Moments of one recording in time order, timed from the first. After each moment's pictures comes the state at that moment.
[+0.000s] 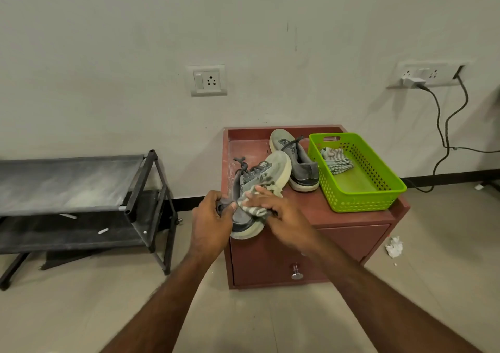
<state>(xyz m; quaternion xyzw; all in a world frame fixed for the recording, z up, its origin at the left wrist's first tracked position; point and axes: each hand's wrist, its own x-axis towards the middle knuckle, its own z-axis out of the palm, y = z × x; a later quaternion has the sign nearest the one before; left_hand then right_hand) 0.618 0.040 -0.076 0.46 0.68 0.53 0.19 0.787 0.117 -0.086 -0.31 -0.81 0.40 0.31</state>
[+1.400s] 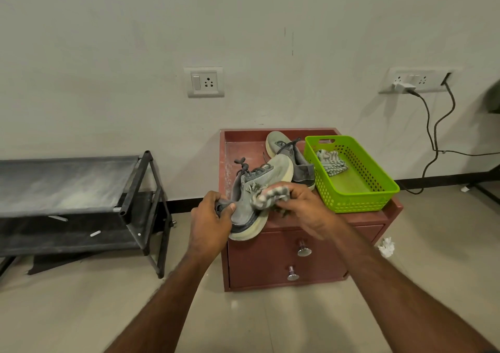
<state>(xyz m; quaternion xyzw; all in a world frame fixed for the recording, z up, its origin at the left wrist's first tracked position) 0.615 0.040 -0.077 0.47 0.69 0.51 0.20 0.809 0.129 -0.054 -0.30 -0.67 0.58 0.36</state>
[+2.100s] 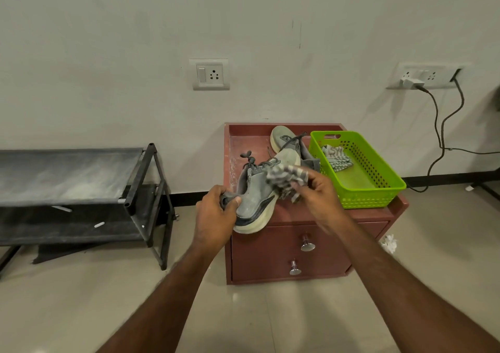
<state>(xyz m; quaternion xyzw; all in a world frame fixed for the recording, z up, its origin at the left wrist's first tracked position) 0.616 0.039 -0.076 0.46 0.69 0.52 0.21 0.821 0.136 -0.058 -0.34 -0.64 0.50 0.48</state>
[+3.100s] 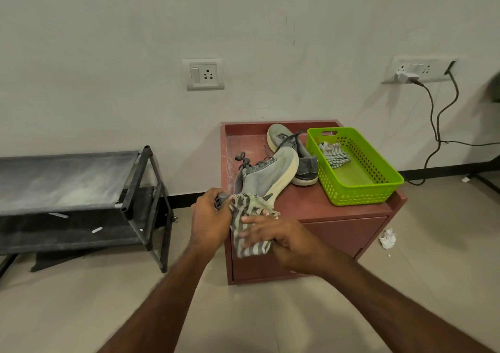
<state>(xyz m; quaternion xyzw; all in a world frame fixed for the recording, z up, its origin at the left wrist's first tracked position) 0.610 0.039 -0.072 0.45 0.69 0.53 0.20 0.800 0.076 -0.080 -0.17 -0.88 0.33 0.28</state>
